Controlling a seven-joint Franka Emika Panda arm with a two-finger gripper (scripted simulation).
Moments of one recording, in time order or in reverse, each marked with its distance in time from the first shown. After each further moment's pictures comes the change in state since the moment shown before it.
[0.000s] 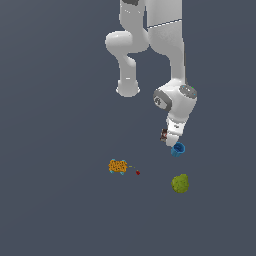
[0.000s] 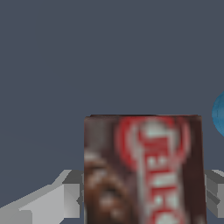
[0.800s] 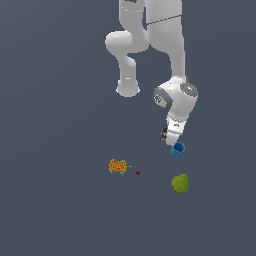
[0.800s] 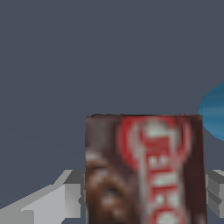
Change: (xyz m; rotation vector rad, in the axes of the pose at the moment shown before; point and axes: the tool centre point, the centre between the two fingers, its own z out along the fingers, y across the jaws) arm -0.001 0.002 -0.010 0.001 0.000 0.000
